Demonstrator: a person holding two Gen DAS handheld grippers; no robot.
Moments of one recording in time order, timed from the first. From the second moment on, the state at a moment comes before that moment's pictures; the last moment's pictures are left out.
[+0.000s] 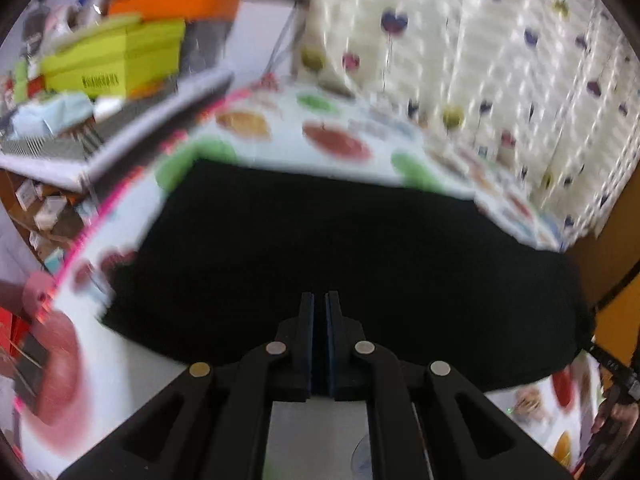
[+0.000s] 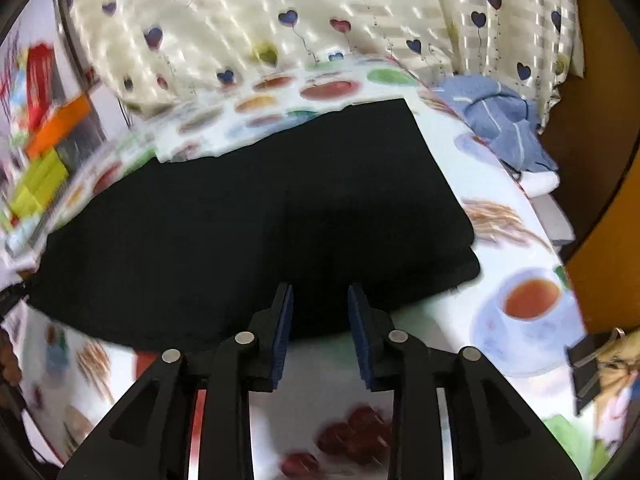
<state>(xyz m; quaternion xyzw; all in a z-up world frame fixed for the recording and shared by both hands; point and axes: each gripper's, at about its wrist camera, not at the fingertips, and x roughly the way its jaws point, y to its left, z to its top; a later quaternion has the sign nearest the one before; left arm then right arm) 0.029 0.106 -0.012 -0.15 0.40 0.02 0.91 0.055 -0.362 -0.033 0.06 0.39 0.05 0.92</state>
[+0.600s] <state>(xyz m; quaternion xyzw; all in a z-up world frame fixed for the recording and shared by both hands) 0.093 0.087 0.021 -0.10 0.38 0.01 0.92 0.118 -0.326 -0.002 0.01 0.37 0.10 0.93</state>
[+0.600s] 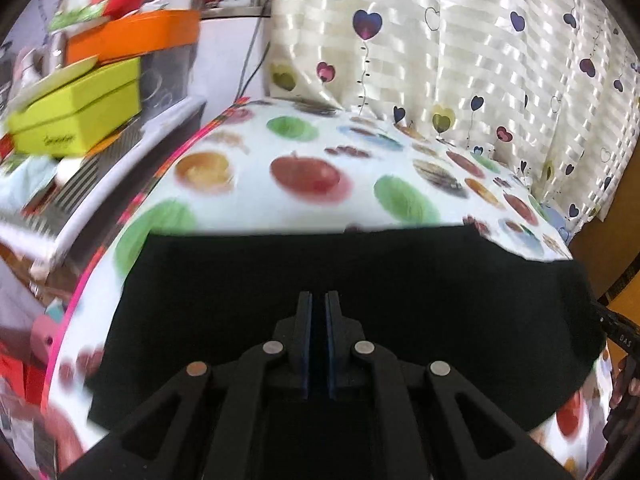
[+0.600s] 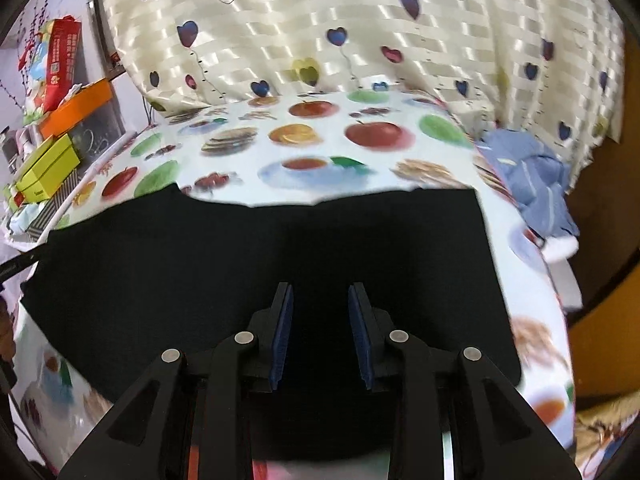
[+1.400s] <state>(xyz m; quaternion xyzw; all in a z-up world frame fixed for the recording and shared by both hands) 0.065 0.097 -0.006 -0.07 0.40 0.01 0.91 0.089 -0.343 -0.022 -0.03 0.37 0.06 0.92</state>
